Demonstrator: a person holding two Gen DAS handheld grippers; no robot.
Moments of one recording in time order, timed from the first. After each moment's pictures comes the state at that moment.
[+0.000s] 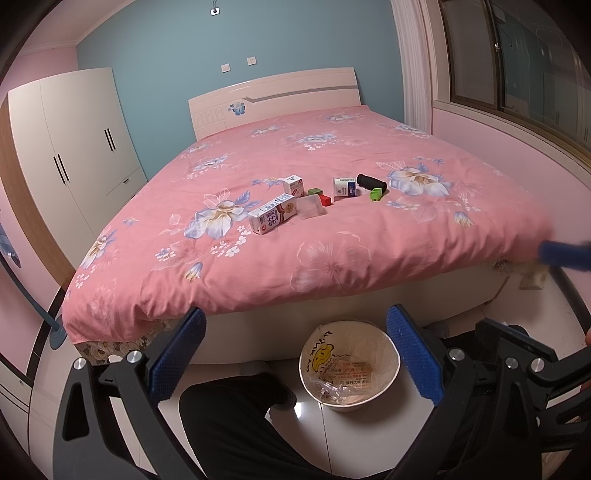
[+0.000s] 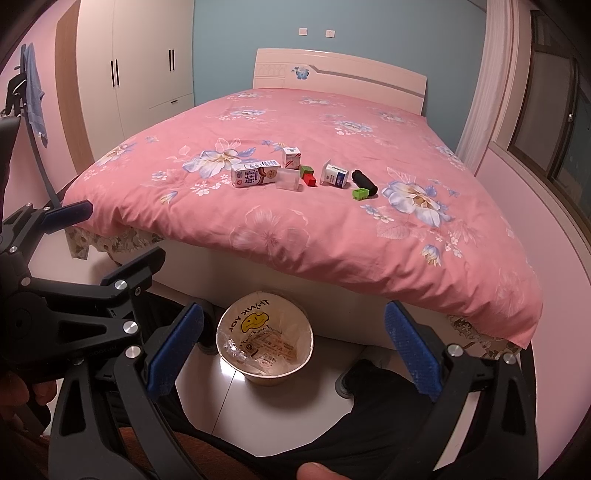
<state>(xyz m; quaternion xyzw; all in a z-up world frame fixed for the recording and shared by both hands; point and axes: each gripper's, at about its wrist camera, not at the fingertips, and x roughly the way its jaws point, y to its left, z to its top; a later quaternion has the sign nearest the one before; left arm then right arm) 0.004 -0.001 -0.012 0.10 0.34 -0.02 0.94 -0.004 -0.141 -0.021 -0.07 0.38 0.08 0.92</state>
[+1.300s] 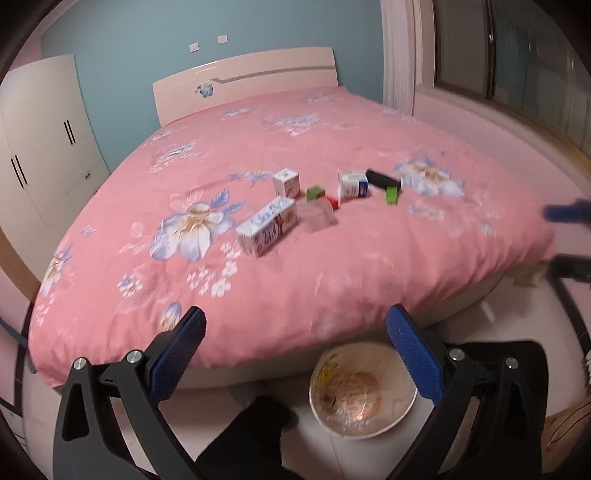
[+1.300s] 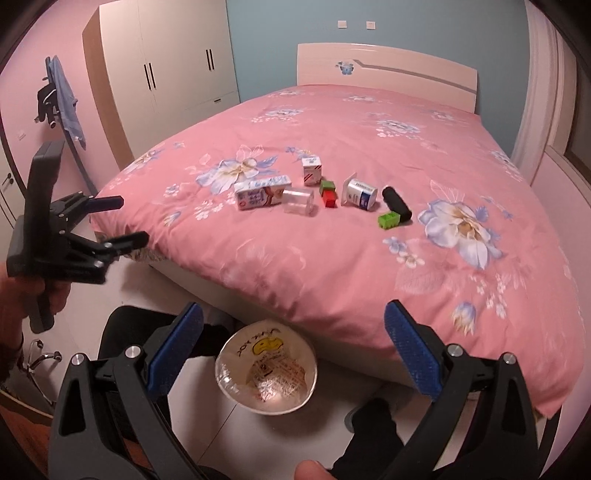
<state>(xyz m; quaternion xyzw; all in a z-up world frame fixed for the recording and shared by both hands) 0.167 0.055 -0.033 0.09 0.38 -0.09 0.92 0.153 -0.208 -0.026 -0.05 0.39 0.22 0.89</state>
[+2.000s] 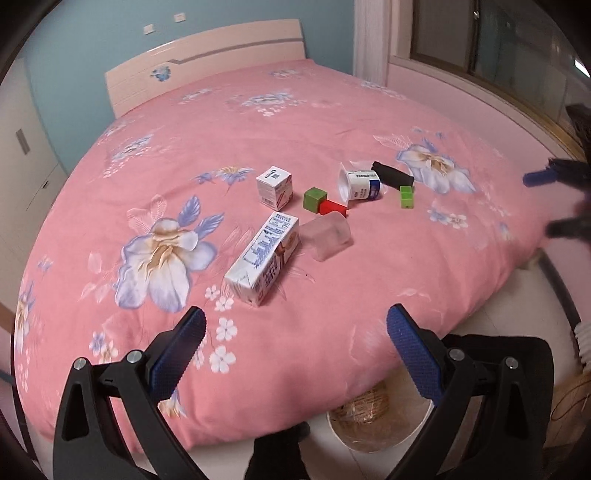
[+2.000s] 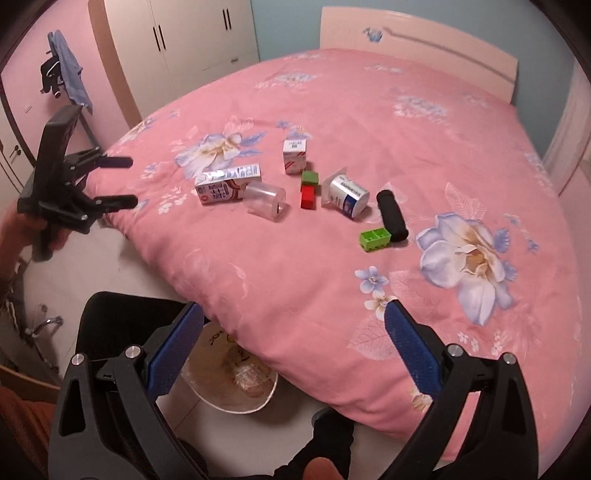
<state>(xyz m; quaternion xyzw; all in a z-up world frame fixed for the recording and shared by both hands) 0.305 0.066 -0.054 0.11 0.44 -0.17 0.87 0.304 -0.232 -0.044 -0.10 0.48 0.26 0.83</state>
